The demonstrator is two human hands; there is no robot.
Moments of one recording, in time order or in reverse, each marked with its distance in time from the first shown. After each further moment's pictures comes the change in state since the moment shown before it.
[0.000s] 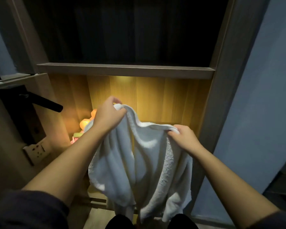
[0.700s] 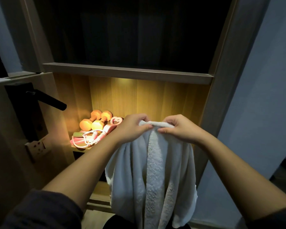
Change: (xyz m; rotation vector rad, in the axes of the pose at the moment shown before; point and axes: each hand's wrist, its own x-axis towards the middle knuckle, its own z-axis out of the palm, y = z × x) left_hand -0.036 0.018 0.022 -0.159 -0.459 0.353; right_hand -0.004 -0.055 -0.036 -0.049 -0.283 -0.291
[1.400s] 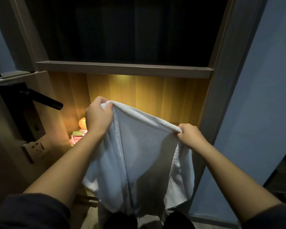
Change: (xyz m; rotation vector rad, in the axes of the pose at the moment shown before) left_hand -0.005 -0.033 -0.040 0.030 0.727 -0.321; right_hand -0.002 0.070 0.024 -0.289 0.165 0.472
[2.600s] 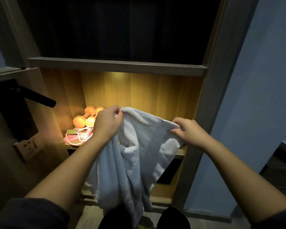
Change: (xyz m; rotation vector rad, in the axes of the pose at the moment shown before) left_hand -0.023 -0.003 0.023 0.093 -0.254 0.190; right_hand -0.021 0.008 -0.025 0.121 -0.030 -0.288
